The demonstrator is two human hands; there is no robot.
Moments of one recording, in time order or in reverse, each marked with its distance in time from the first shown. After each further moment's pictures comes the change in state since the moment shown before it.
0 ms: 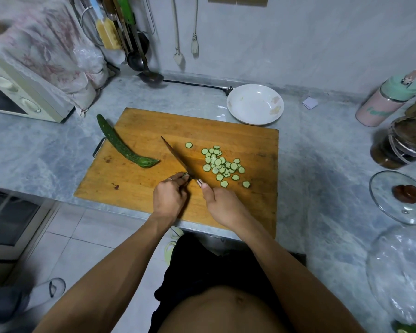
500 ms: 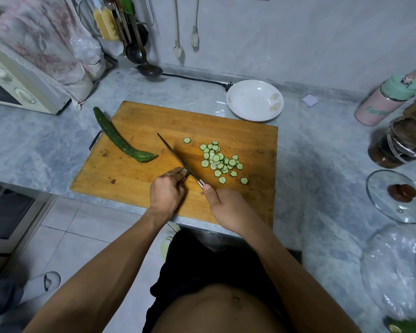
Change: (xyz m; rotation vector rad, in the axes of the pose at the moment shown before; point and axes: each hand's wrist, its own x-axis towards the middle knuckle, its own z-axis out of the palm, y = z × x) left_hand -0.001 0.000 0.000 -0.006 0.006 -0.001; right_hand -0.027 -0.001 -0.015 -0.002 -0.042 -0.078
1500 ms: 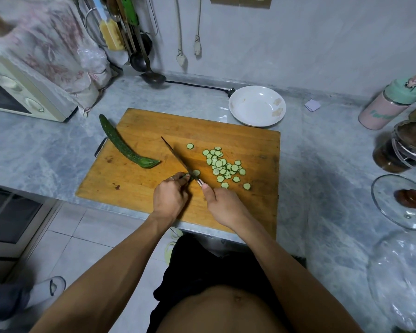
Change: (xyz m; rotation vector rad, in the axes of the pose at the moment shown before) left_hand 0.002 0.006 -0.005 0.062 -0.044 0.029; right_hand 0.028 0.003 0.009 0.024 0.041 0.058
